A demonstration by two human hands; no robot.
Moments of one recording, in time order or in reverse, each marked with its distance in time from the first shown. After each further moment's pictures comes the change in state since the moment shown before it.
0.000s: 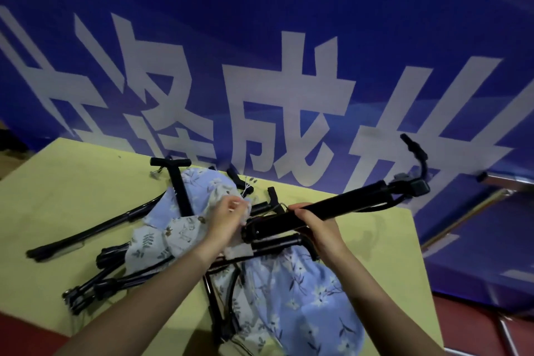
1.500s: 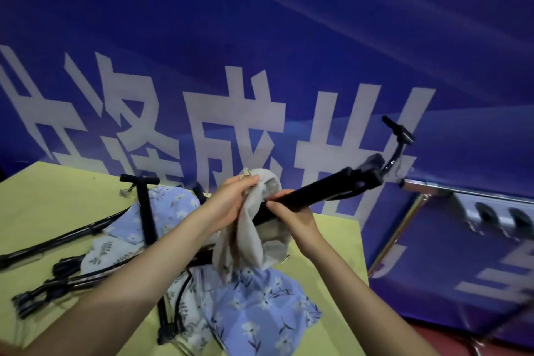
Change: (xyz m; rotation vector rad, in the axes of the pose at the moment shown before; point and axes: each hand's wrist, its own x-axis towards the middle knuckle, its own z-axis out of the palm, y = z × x) left_hand -0.105 0.142 0.085 -0.580 -0.305 0.023; right_hand -0.057 -0.061 -0.076 -0.123 -0.070 -0.266
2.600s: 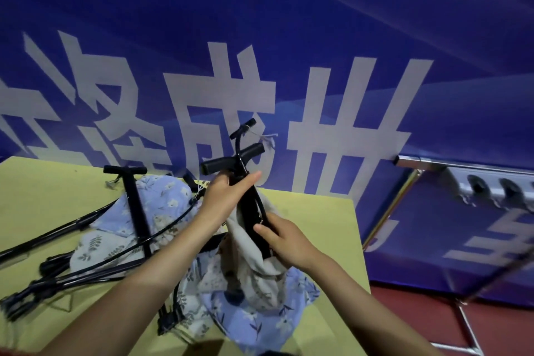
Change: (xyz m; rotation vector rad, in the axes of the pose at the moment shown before) left_hand 0.001 -0.025 -0.016 0.563 0.184 0.215; right_hand -0.020 0.053 -0.005 -0.644 -0.340 -0.131
